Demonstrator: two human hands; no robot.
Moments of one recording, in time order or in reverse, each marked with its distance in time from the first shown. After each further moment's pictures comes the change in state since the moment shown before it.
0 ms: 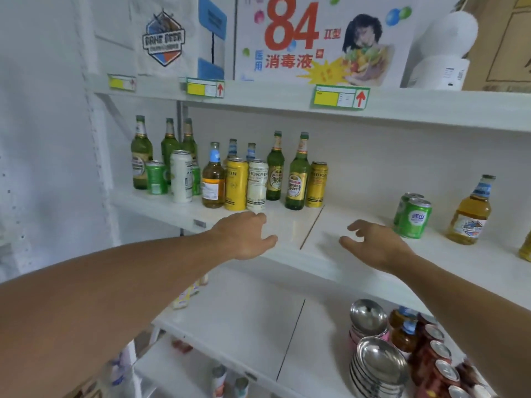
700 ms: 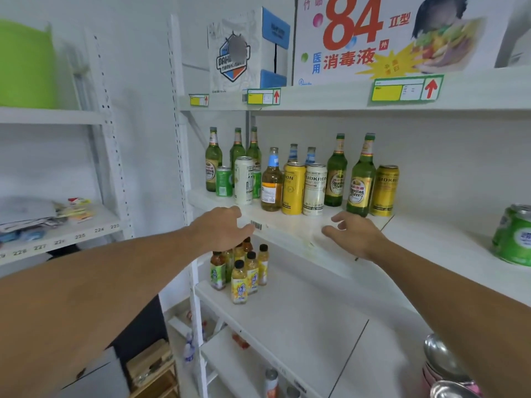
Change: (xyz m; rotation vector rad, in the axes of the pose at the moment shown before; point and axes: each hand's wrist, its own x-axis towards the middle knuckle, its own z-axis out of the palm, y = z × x) left_hand -0.057 -0.099 -0.034 -0.023 0.018 -0.454; right_hand 0.062 -0.112 0.054 0.295 -0.186 -0.255
